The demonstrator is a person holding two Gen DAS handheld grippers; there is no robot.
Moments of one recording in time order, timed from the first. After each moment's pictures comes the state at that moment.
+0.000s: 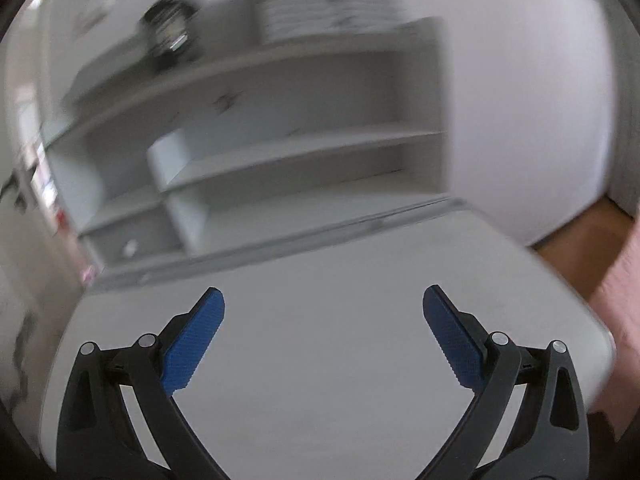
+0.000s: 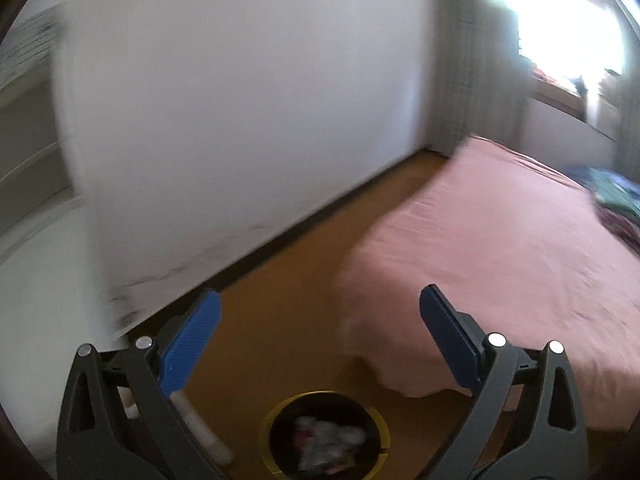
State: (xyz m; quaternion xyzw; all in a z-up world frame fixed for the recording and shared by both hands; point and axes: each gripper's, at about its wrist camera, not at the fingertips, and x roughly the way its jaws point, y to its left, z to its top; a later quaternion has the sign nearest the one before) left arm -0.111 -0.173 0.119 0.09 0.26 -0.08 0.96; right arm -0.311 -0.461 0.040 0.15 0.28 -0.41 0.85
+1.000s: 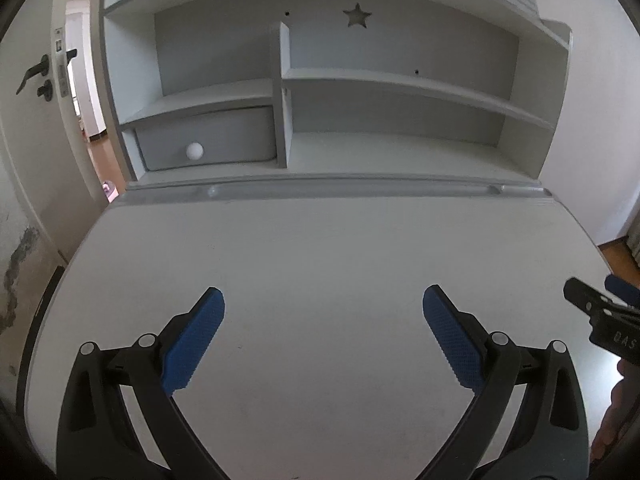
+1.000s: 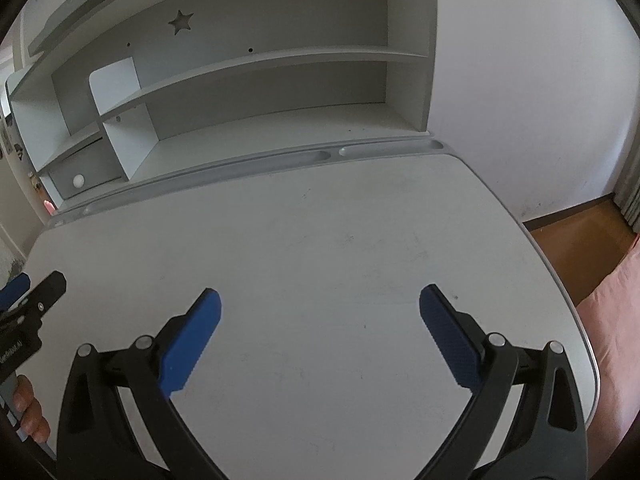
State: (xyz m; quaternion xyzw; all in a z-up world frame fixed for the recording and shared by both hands) left arm -0.059 -0.023 0.069 0.01 0.35 -0.03 0.94; right arm -0.082 -0.219 0.070 0.09 0.38 -0.09 0.92
